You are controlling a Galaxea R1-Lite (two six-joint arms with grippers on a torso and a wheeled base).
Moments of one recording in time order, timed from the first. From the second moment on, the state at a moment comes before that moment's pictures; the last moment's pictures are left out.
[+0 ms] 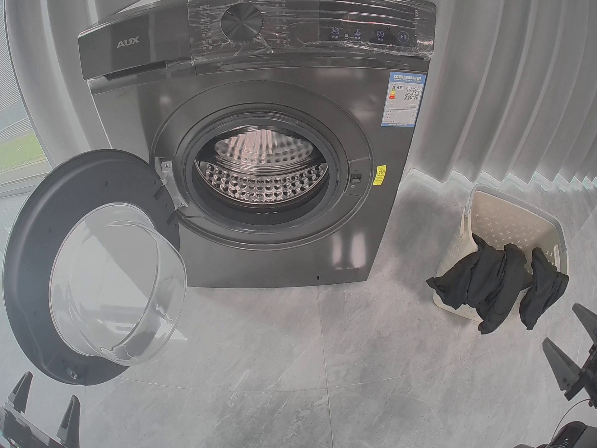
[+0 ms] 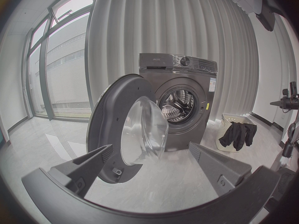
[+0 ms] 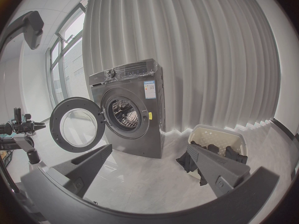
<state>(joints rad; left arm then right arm) 0.00 0.02 -0.02 0.00 0.00 0.00 0.31 0.56 -0.02 -0.55 0.02 0.00</state>
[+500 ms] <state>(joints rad) 0.00 0.02 -0.02 0.00 0.00 0.00 0.13 0.12 -0.02 -0.22 0.01 -0.01</state>
